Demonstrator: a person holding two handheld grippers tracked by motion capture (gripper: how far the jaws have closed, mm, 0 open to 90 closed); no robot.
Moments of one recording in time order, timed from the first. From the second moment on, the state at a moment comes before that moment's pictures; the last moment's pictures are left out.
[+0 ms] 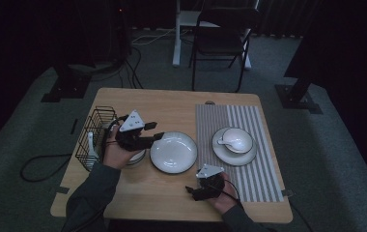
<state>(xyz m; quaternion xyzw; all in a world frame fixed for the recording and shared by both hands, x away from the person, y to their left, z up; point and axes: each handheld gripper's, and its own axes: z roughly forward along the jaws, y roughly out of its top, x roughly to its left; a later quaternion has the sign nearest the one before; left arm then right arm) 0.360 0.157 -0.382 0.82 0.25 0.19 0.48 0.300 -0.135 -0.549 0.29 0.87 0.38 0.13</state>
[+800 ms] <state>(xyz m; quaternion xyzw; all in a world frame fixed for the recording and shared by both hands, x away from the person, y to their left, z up) 0.358 0.188 -0.353 0.80 0.27 0.24 0.47 0.300 -0.135 -0.549 0.29 0.87 0.38 0.13</state>
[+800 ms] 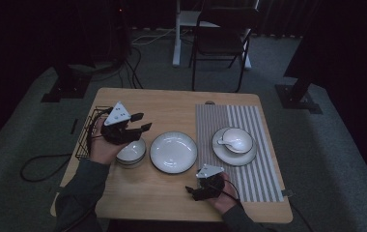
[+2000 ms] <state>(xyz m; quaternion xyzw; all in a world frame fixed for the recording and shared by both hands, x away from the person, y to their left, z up) 0.371 0.262 -0.358 0.80 0.33 0.29 0.41 0.300 -0.135 -0.549 0.29 0.87 0.38 0.13</state>
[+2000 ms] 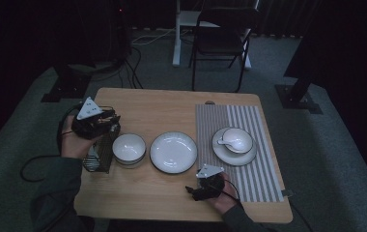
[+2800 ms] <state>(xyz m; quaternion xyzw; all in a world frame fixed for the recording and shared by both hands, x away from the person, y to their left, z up) 0.382 0.265 -0.364 0.80 0.34 0.30 0.40 0.300 -0.135 -0.549 0.29 0.87 0.38 0.13</state>
